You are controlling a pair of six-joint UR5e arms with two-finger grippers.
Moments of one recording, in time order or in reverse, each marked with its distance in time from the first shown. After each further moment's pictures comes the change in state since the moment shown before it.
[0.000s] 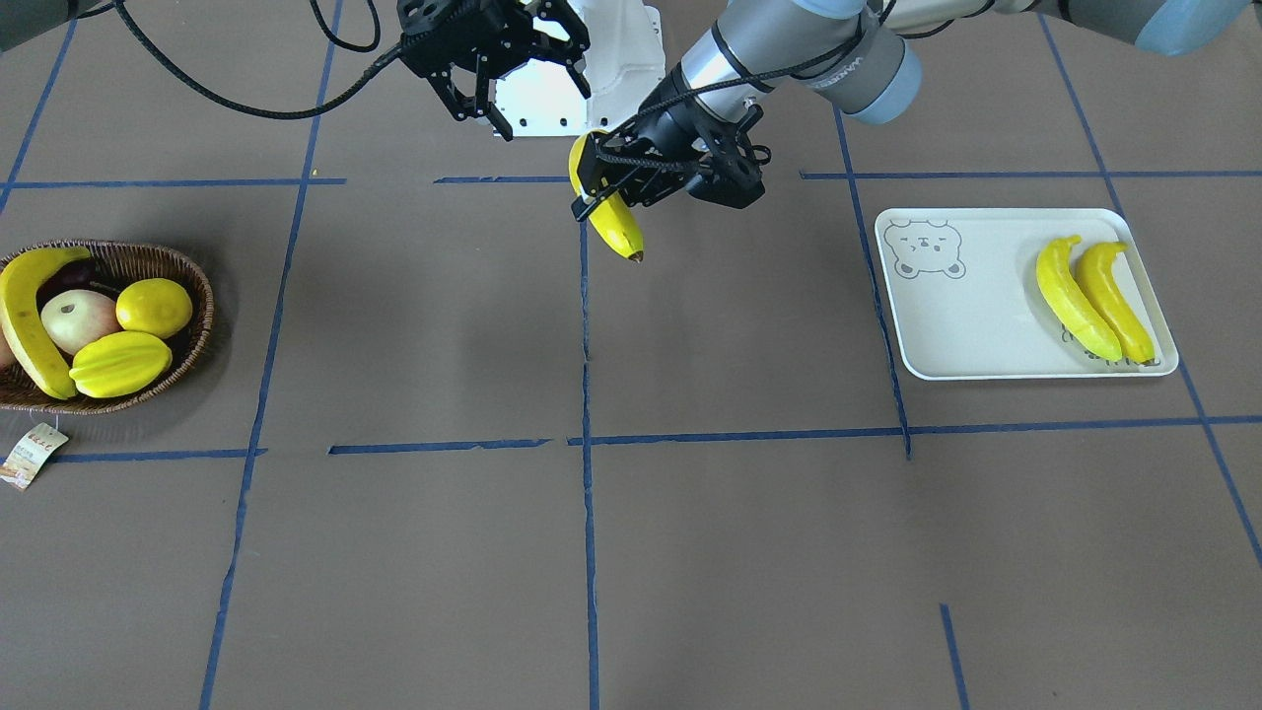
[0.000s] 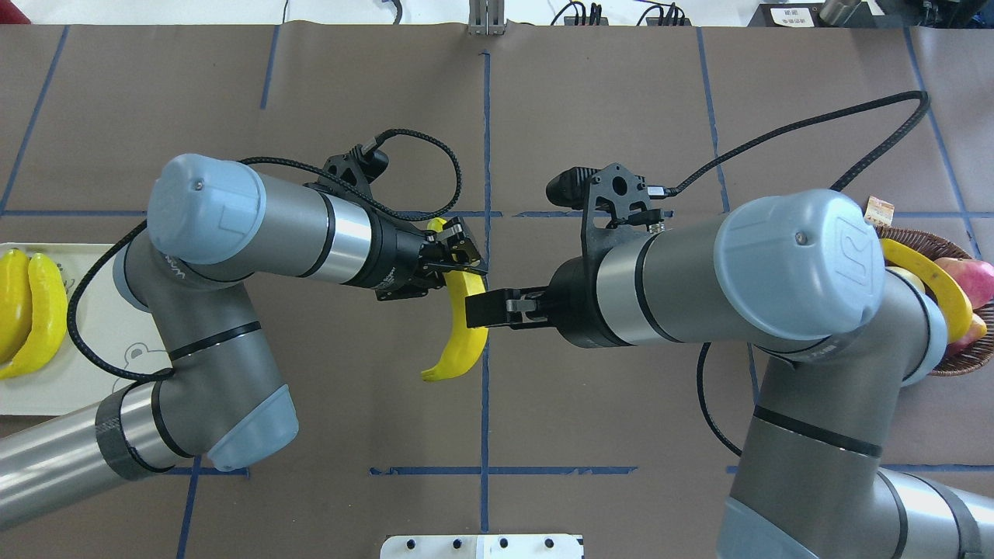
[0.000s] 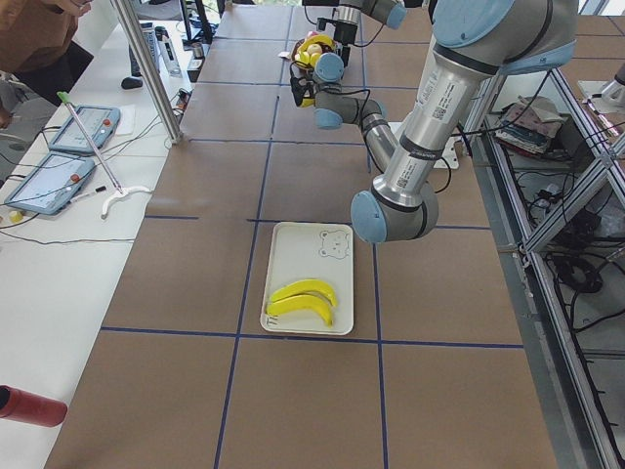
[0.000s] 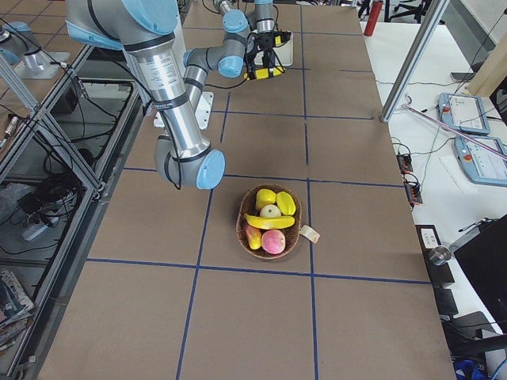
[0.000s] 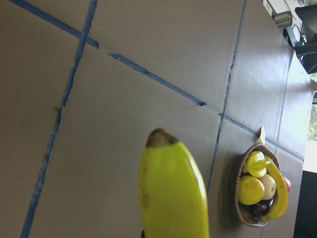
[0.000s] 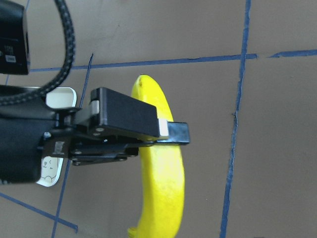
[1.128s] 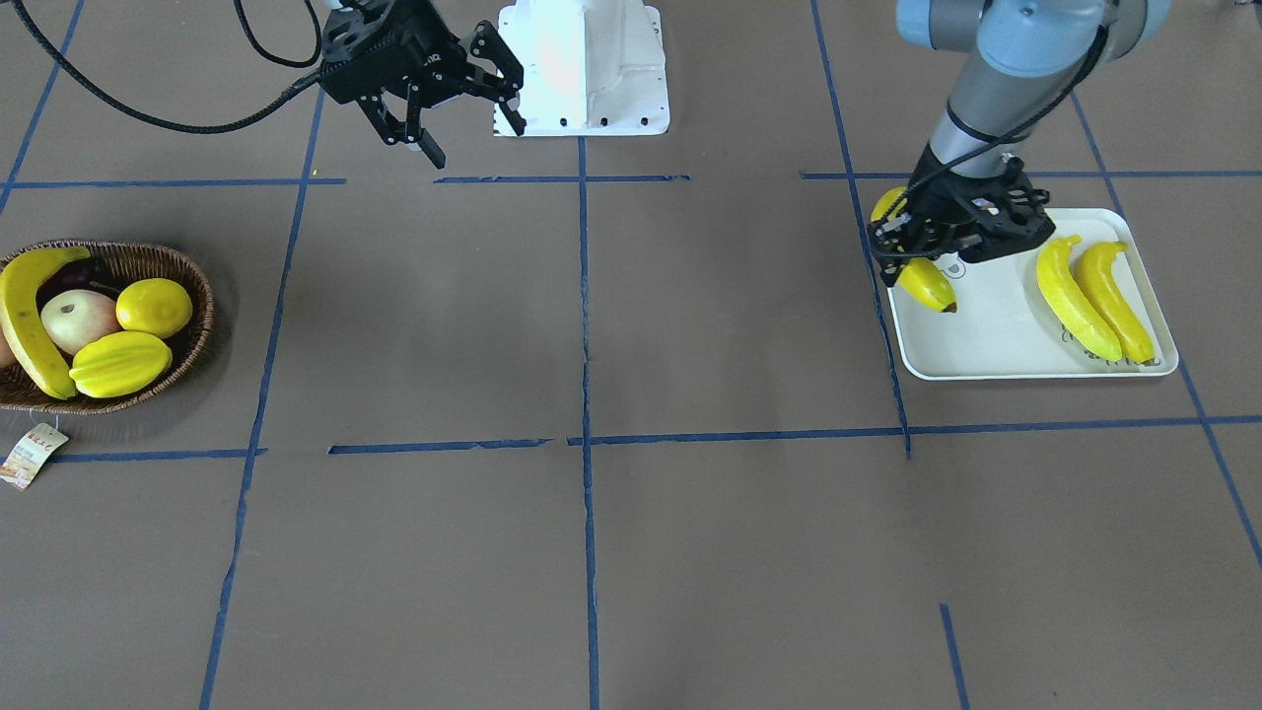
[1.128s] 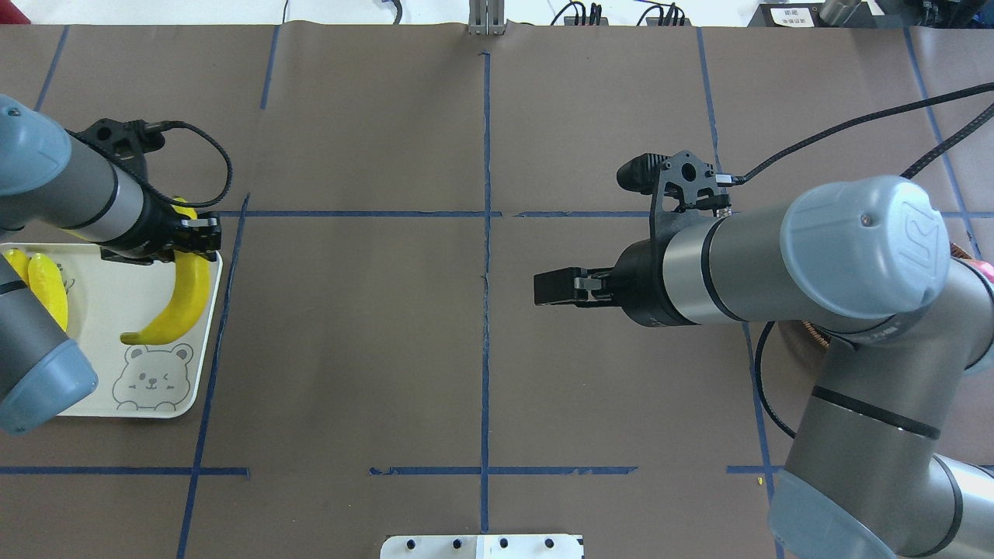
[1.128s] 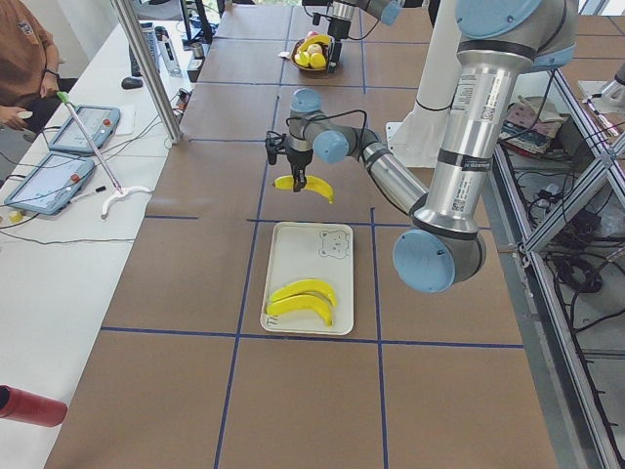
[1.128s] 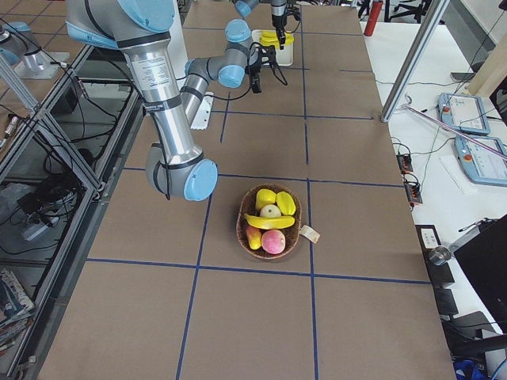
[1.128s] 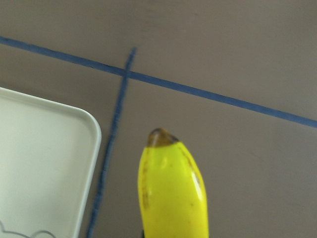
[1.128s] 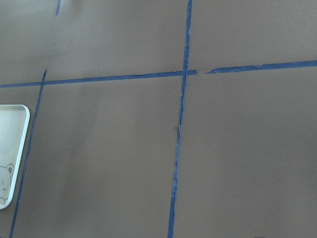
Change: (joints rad) left arm -0.248 0.376 -0.162 0.513 -0.017 0.548; right arm 0.061 -0.111 0.026 -0.004 0.004 -0.001
